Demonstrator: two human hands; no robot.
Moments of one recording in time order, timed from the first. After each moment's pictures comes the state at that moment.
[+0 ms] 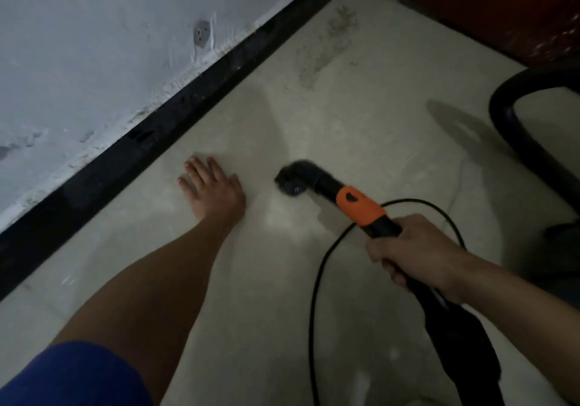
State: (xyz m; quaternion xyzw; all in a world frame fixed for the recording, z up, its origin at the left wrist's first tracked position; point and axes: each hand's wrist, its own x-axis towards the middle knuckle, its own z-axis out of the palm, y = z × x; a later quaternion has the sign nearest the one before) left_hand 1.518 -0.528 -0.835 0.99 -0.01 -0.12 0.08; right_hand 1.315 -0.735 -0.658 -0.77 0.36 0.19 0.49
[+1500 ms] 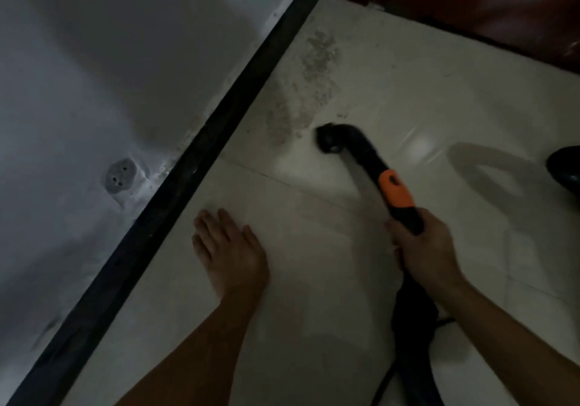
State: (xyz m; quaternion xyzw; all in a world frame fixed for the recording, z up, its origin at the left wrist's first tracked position) left_hand 1.632 -0.649 -0.839 0.99 -0.03 -0.06 0.12; right_hand 1.502 -0.876 -0.767 -0.74 0.46 -0.12 0.47
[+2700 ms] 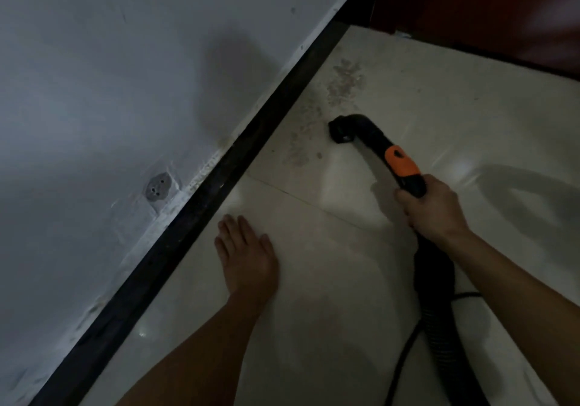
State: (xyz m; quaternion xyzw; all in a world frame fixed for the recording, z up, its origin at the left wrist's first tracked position) left_hand 1.645 -0.651 -0.820 0.99 -0.05 -0.10 0.10; right_hand 1.577 -0.938 -0.759 -0.84 0.38 -0.07 0.38
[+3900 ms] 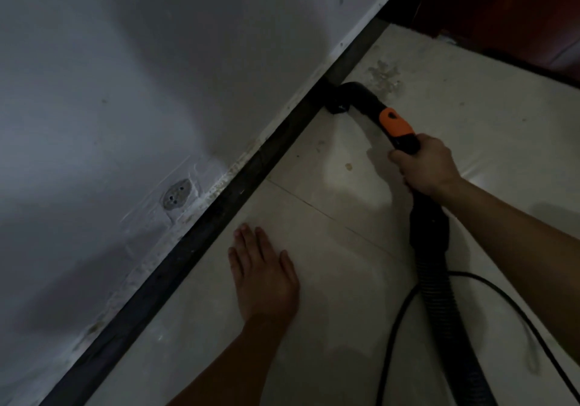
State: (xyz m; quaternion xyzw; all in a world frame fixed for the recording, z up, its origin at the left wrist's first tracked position) left_hand 1.645 -0.649 -0.830 0.99 -0.05 -0.06 0.11; right_hand 1.712 -0.948 -0.760 -0.87 0.33 -0.06 0.36
